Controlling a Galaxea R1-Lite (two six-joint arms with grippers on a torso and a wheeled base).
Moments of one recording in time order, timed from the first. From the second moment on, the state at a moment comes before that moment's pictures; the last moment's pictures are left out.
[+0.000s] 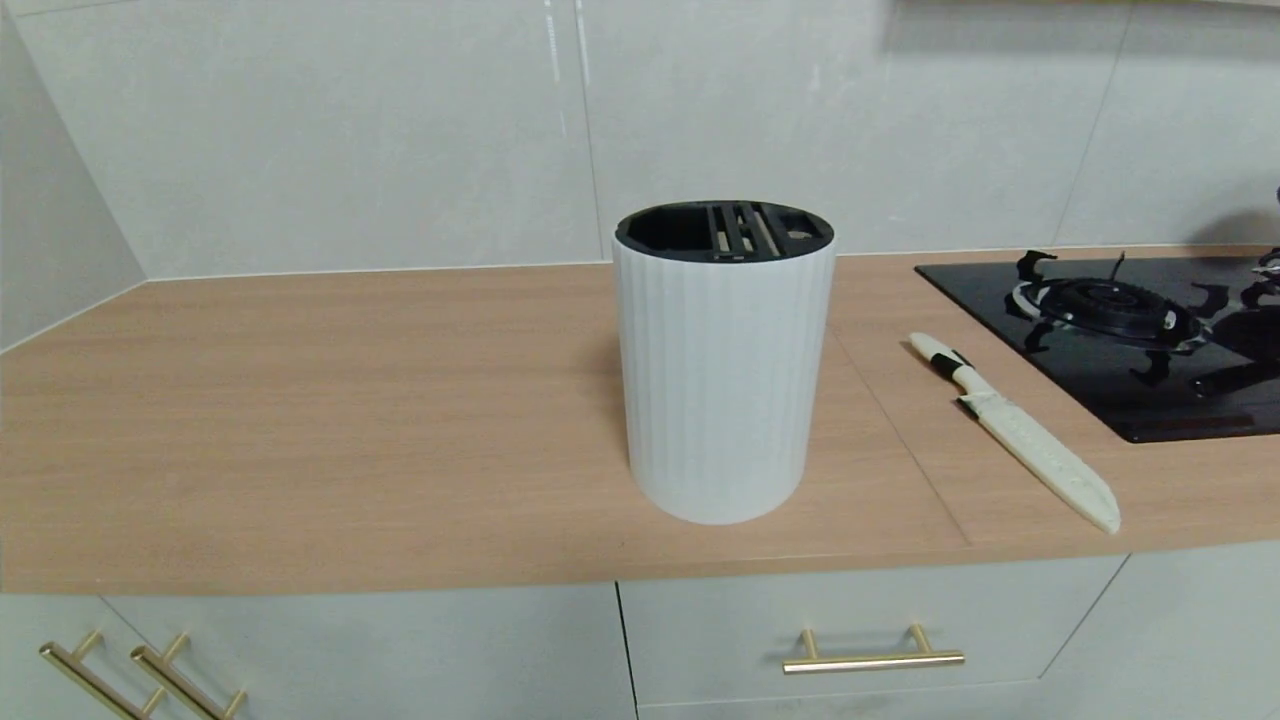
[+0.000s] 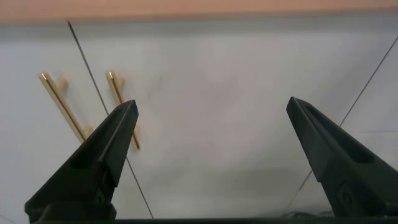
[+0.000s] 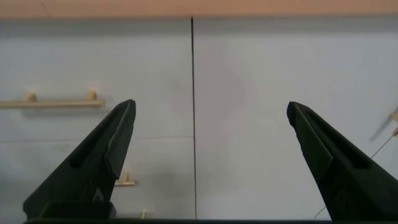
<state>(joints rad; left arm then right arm) 0.00 0.00 0.00 0.00 -0.01 0.00 0.00 0.00 0.00 0.00 -0.01 -0.02</state>
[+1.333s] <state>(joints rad) 0.00 0.00 0.00 0.00 -0.01 0.00 0.00 0.00 0.00 0.00 -0.01 -0.02</state>
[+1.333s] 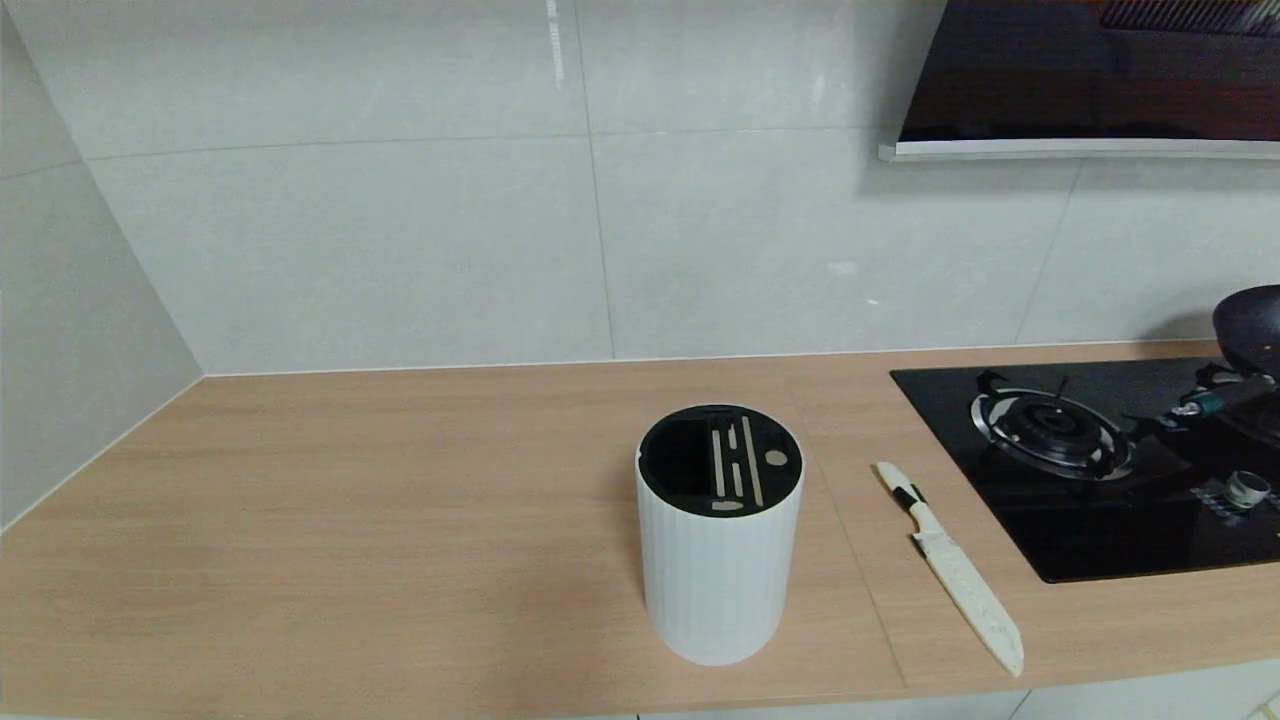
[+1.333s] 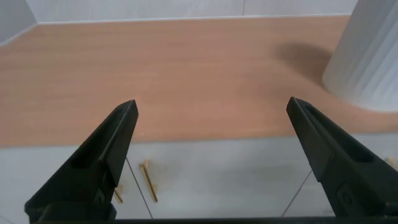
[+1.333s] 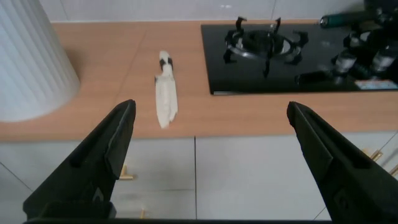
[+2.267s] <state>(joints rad) 0.00 0.00 0.00 0.00 -0.01 0.00 0.00 0.00 0.00 0.00 -0.01 -0.02</state>
